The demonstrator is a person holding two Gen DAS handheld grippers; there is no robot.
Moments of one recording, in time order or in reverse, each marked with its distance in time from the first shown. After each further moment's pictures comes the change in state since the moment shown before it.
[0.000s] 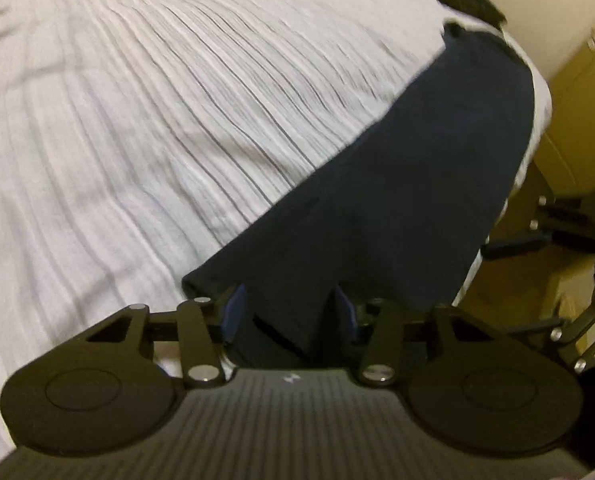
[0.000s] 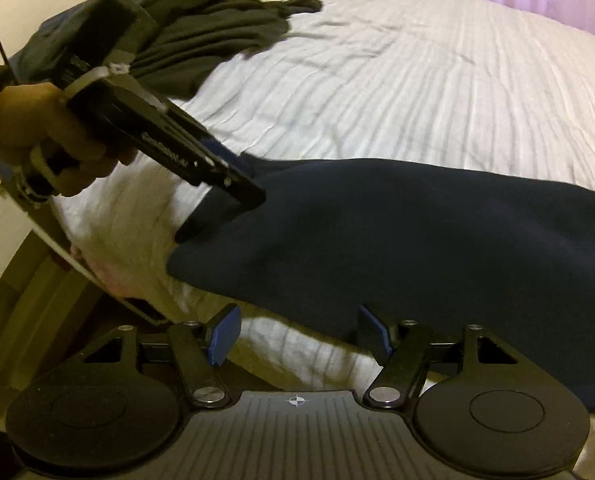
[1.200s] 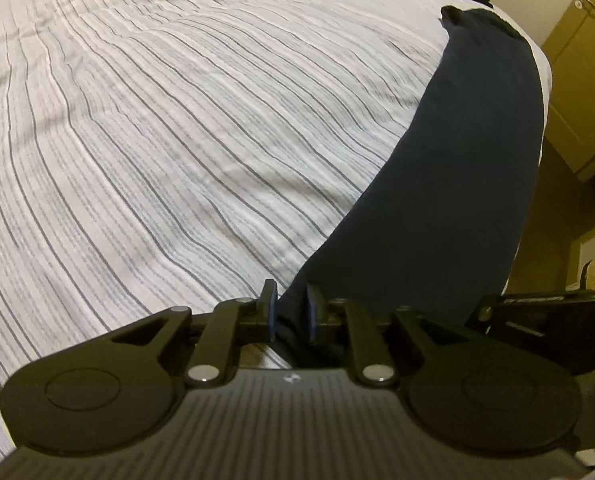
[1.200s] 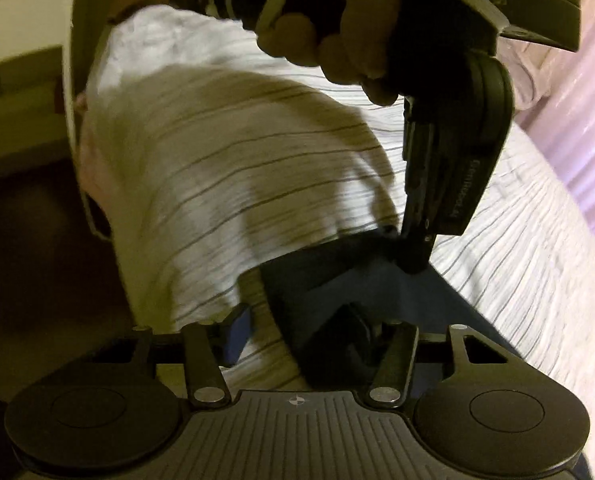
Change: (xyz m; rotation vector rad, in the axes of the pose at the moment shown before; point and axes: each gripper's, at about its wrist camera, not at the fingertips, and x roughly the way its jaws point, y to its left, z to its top) left arm -0.011 0.028 0.019 0.080 -0.029 0.060; right arm 0.116 0.123 -0.006 -0.744 -0.056 -0.167
